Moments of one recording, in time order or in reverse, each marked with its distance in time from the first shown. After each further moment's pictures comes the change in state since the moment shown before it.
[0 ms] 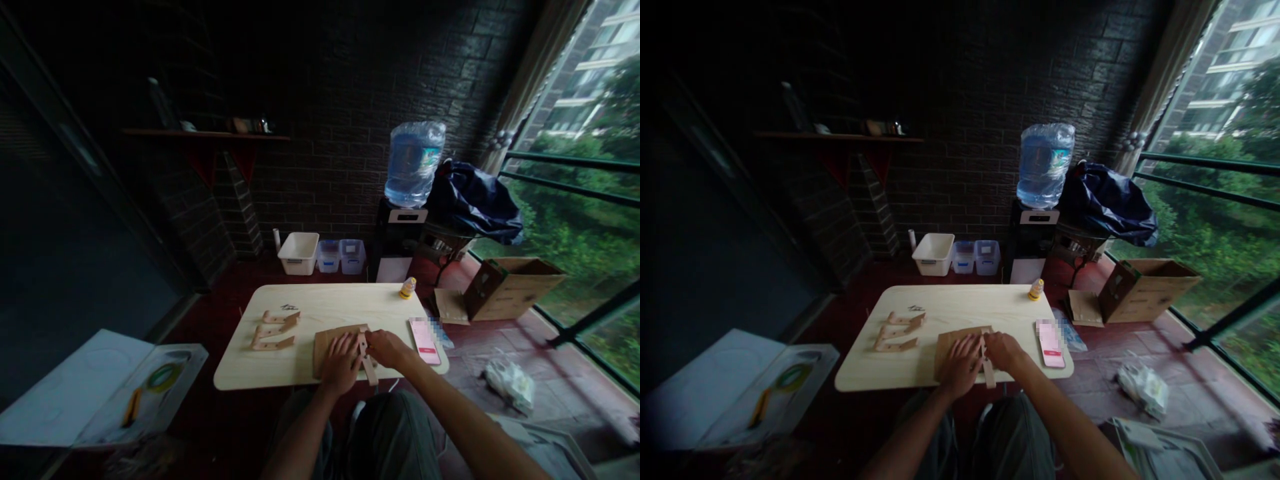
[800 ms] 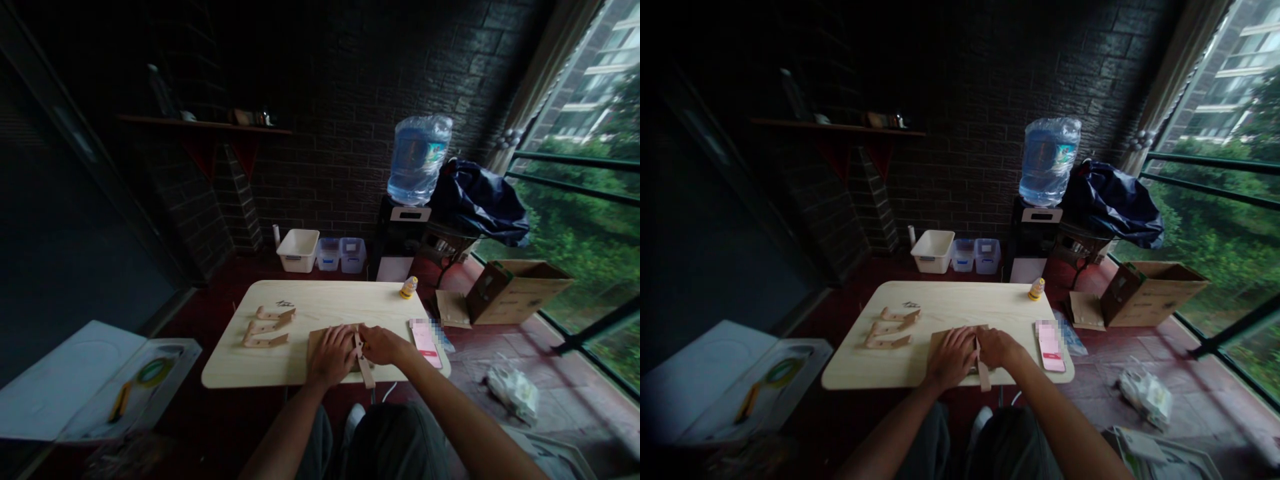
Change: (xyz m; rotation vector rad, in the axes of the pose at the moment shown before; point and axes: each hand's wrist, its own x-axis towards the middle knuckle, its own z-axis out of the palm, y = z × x) left_hand 0.018 -0.007 -0.018 0.018 0.062 0.091; right_hand 0.016 0.008 0.006 0.028 0.021 -0.086
